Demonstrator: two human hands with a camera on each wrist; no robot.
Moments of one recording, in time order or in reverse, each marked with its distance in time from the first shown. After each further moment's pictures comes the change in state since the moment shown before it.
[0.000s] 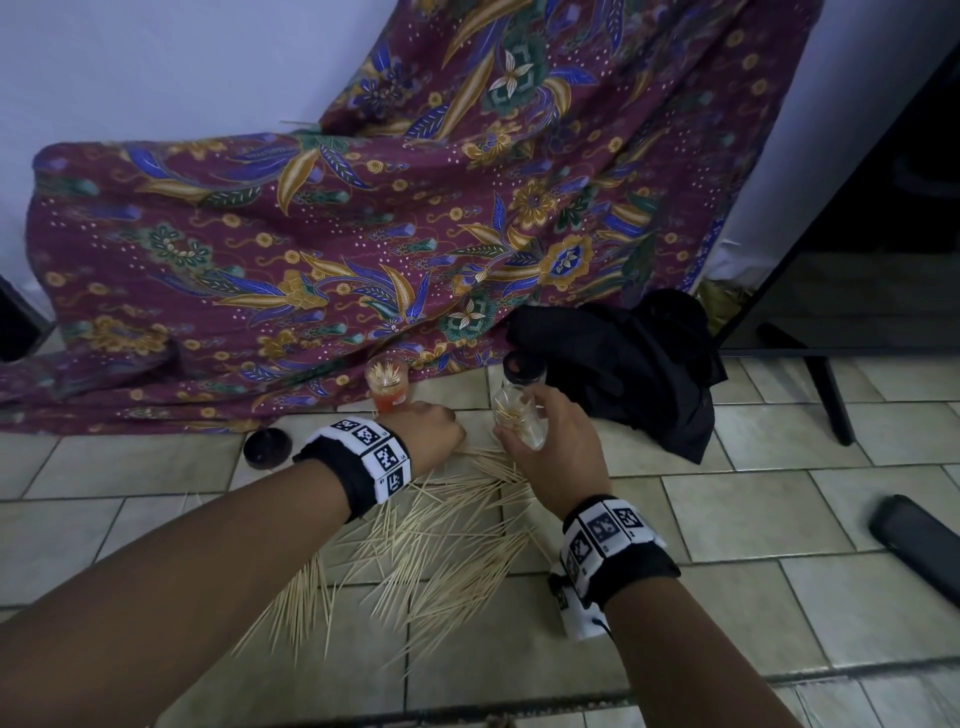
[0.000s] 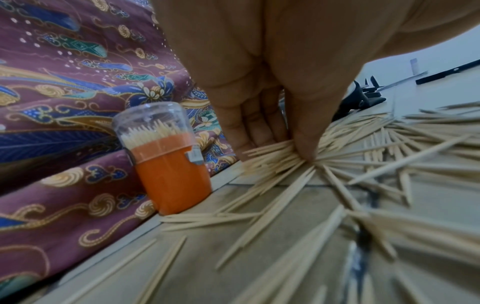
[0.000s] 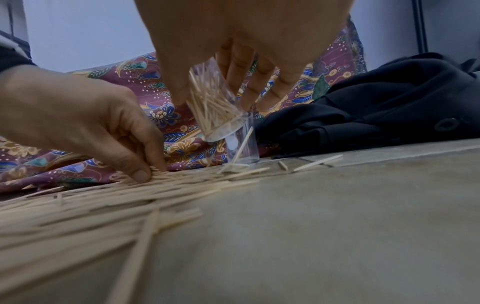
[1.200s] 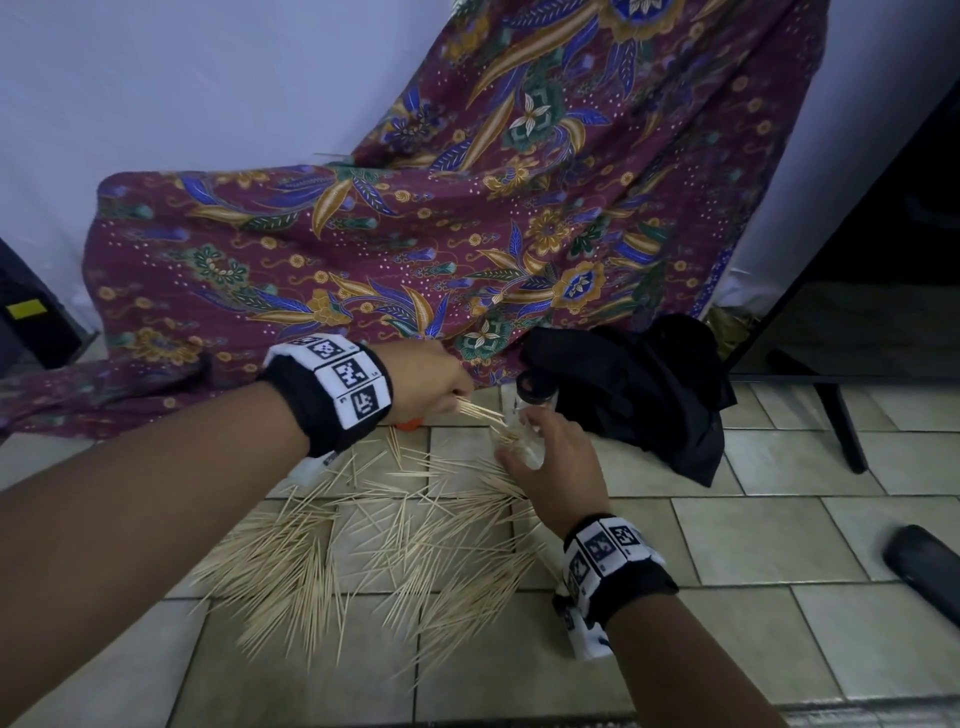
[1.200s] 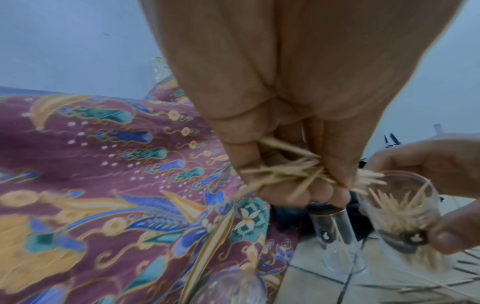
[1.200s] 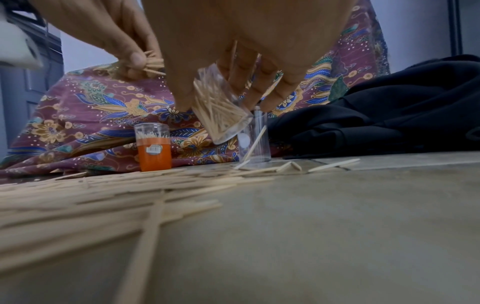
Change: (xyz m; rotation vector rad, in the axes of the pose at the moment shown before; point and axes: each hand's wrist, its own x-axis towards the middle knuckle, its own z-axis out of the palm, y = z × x) left_hand -0.049 -0.042 -0.093 -0.197 0.102 0.018; right_hand -0.002 -0.008 0.006 -0.042 -0.038 -0.040
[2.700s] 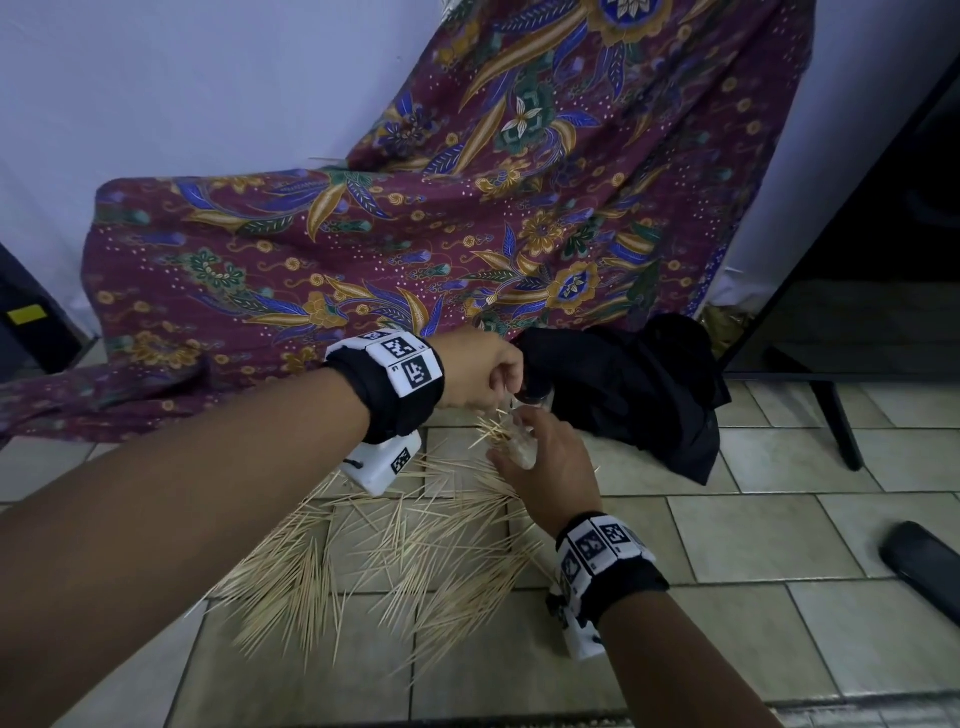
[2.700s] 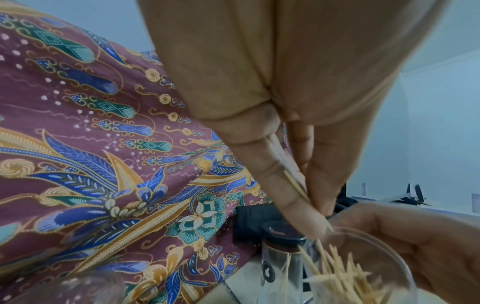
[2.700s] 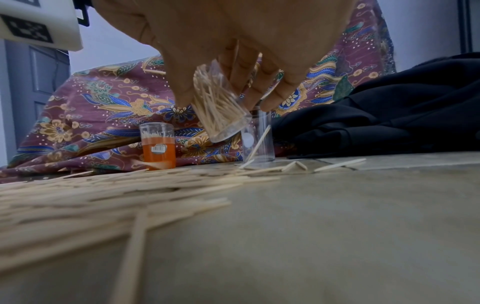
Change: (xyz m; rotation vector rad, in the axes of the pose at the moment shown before) left_hand 0.033 0.027 -0.011 -0.444 0.124 -0.029; right_hand -0.003 -0.009 -0.005 0.021 0.000 -0.012
